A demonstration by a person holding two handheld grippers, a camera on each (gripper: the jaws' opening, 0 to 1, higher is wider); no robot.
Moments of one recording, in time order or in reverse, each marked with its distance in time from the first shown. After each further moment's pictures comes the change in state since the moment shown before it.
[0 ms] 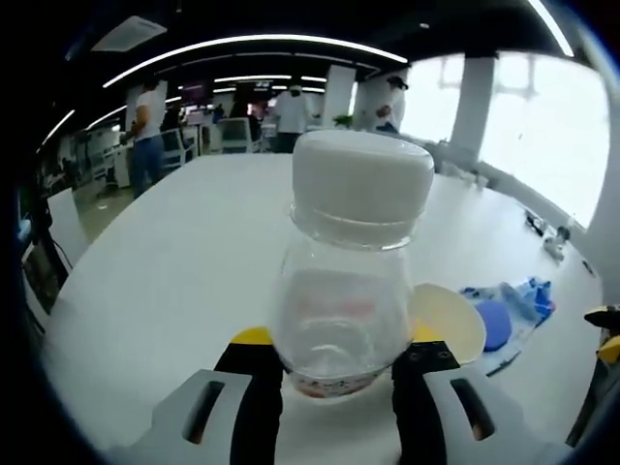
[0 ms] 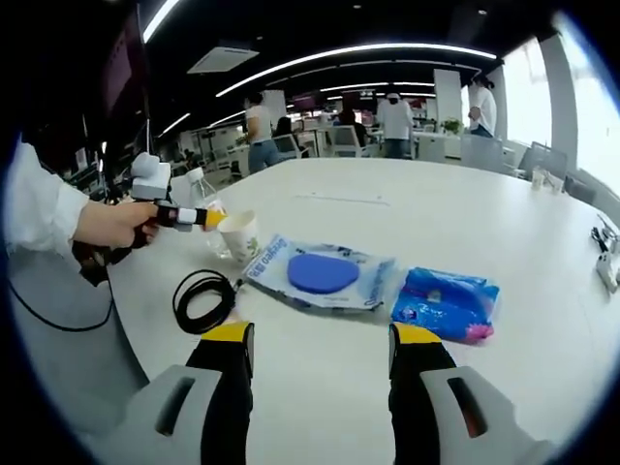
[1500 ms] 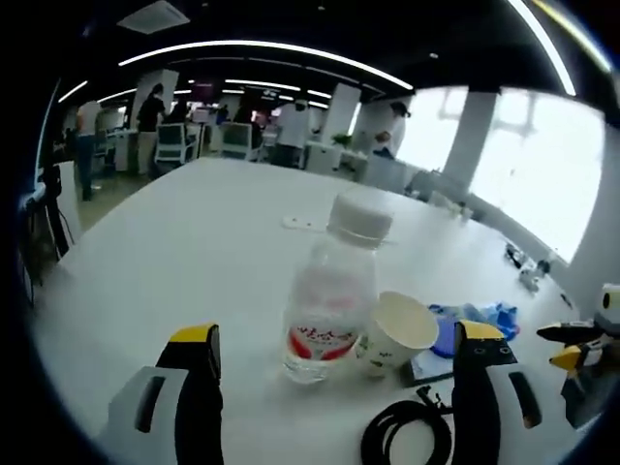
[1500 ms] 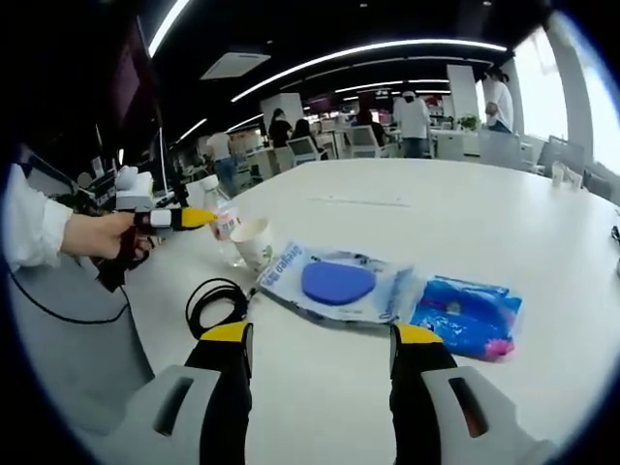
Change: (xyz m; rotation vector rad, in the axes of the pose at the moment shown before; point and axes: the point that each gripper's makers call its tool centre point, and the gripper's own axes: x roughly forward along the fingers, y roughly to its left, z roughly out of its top) left arm -0.048 0.002 0.004 -0.130 -0.084 -0.062; right arm 0.017 0.005 0.012 0.010 -0.006 0.122
